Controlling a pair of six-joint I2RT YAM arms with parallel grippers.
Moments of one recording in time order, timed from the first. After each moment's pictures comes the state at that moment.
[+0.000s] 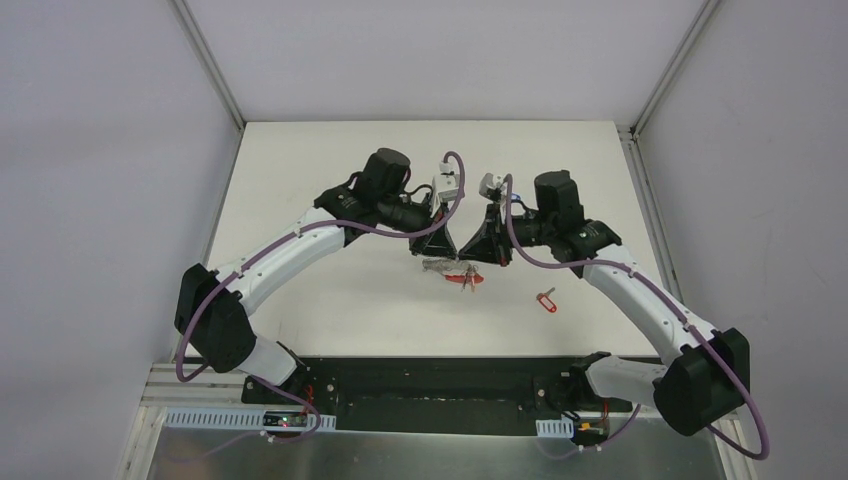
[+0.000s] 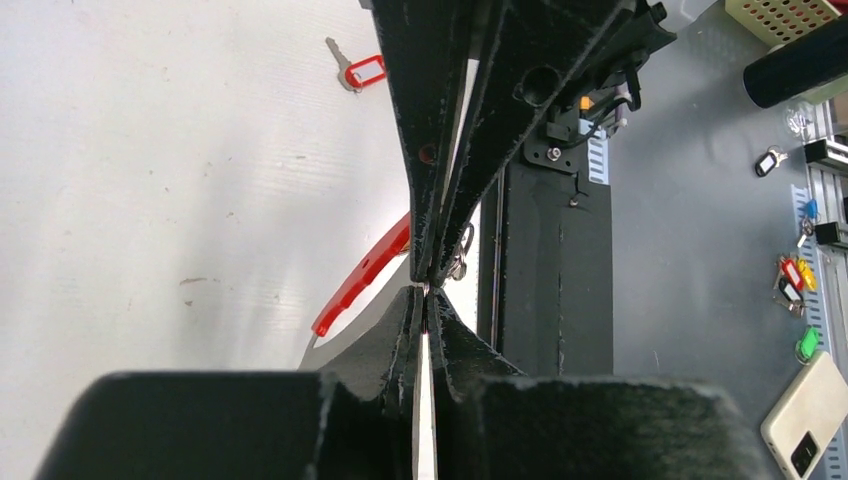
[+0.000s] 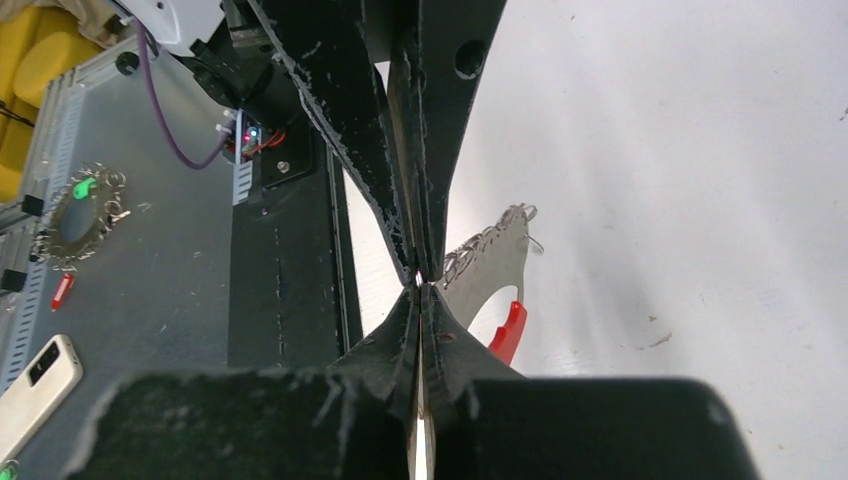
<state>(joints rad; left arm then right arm) -0.68 1.48 1.28 -0.43 0.86 0.10 0.48 1.20 0.96 -0.33 -1.00 -0.13</state>
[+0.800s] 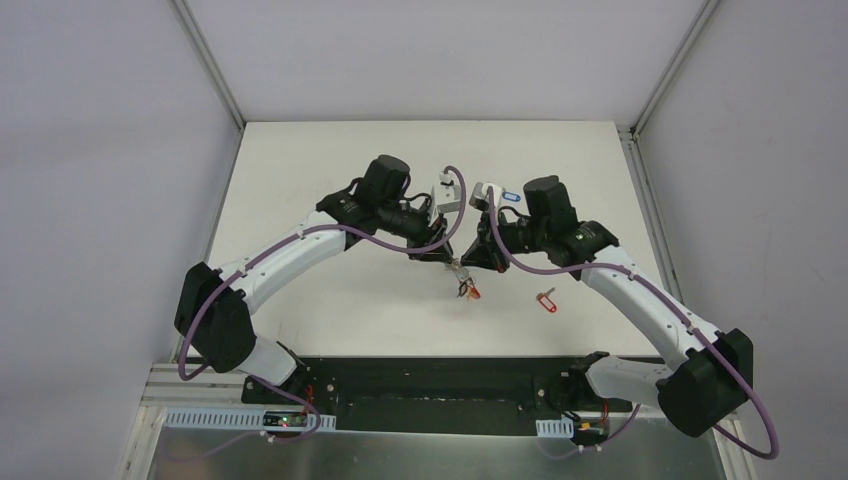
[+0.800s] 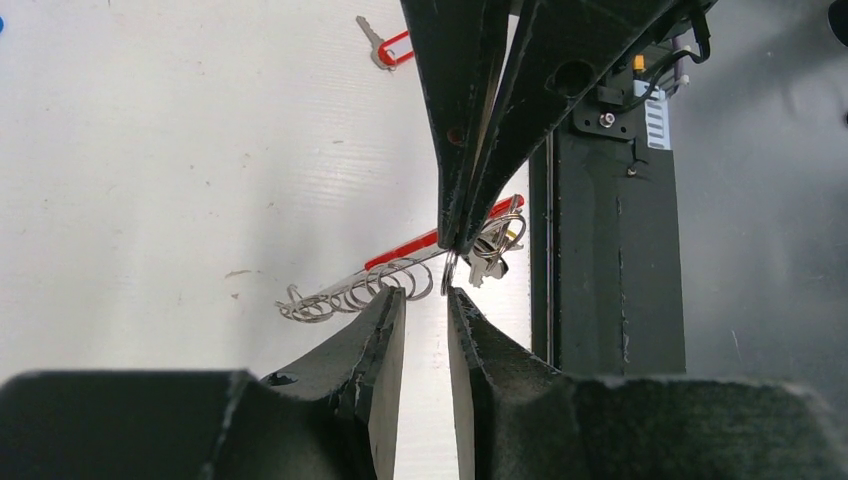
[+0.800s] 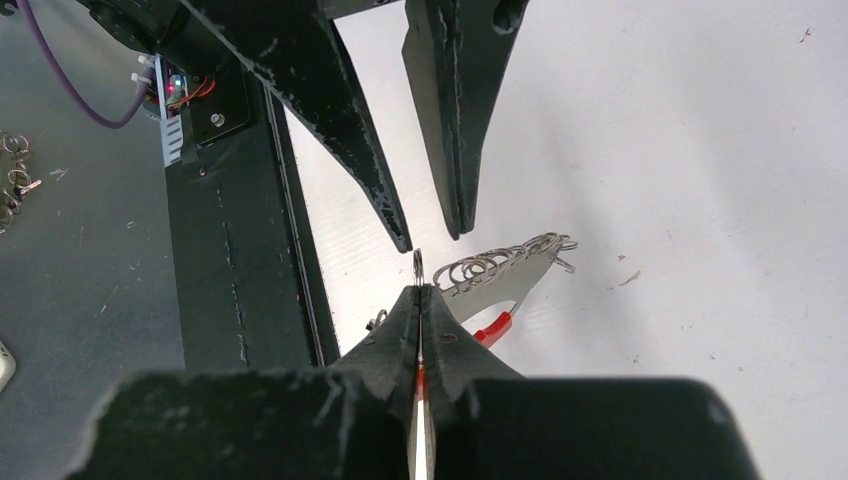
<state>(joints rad) -0.68 1.48 1.22 -0.41 0.82 0.25 0.55 1.19 1.00 -0.49 -0.78 -0.23</state>
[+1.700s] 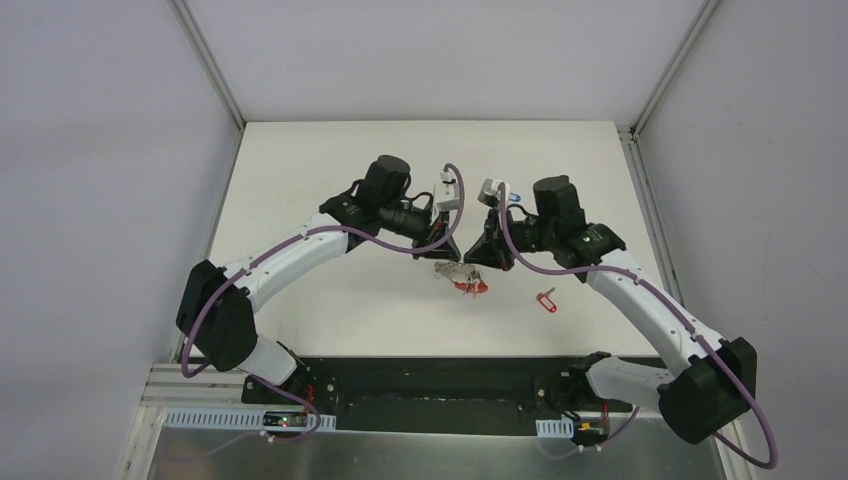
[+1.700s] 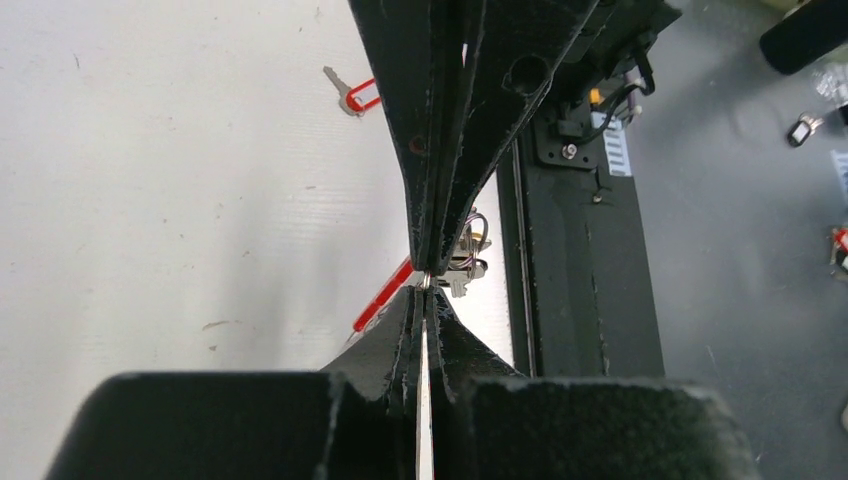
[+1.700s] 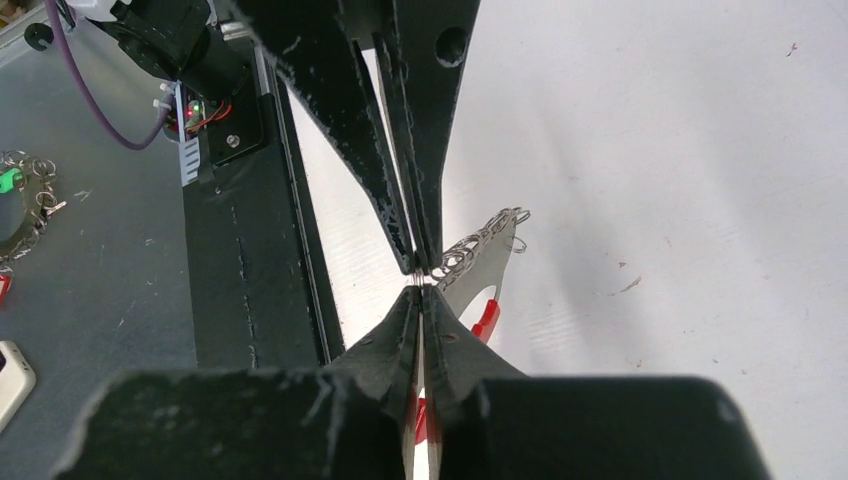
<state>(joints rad) -0.68 1.49 1.20 -0.30 0.91 0.21 0.52 1.17 0.98 -0.46 -0.82 -0.19</state>
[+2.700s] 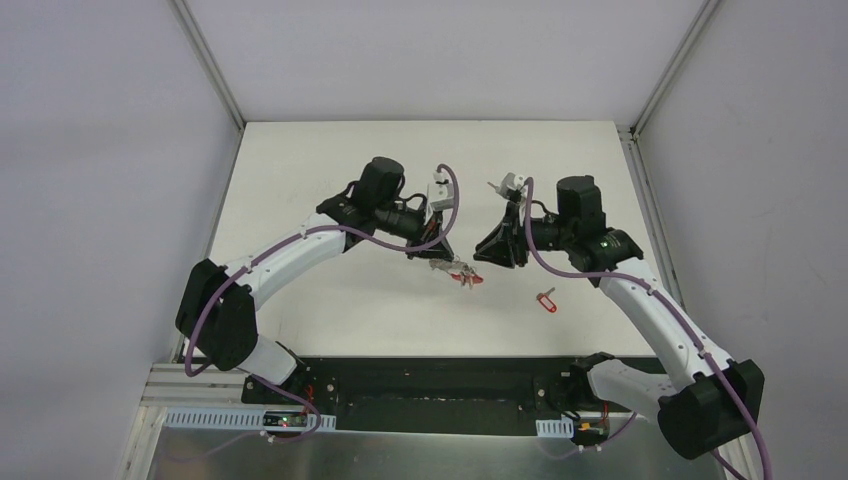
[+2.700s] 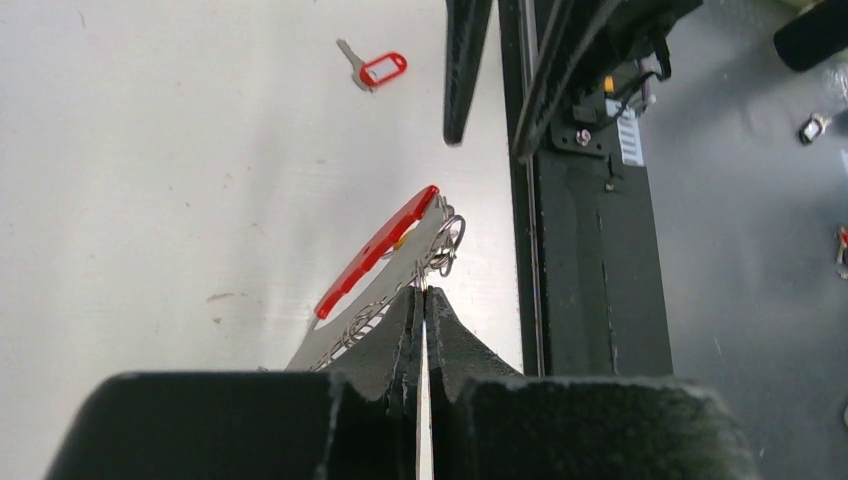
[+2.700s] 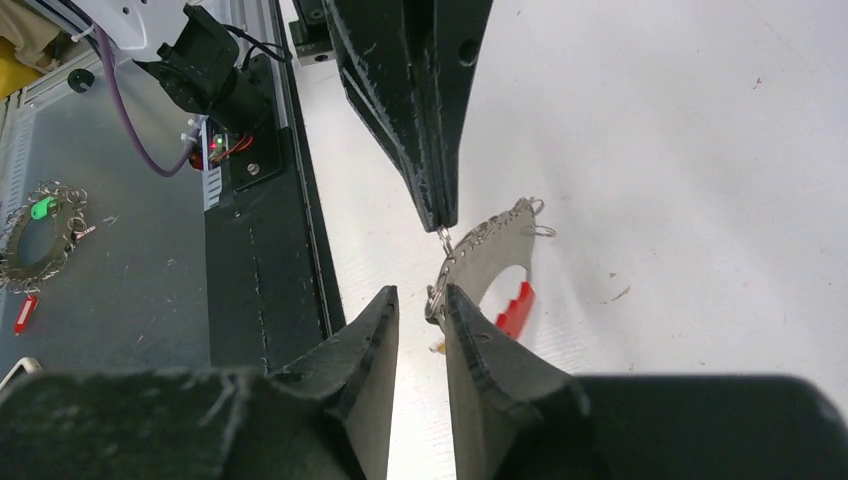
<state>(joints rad) -0.64 1.49 1.14 -0.21 0.93 0.14 0.40 1.09 0.93 -0.41 -0.95 -0.15</state>
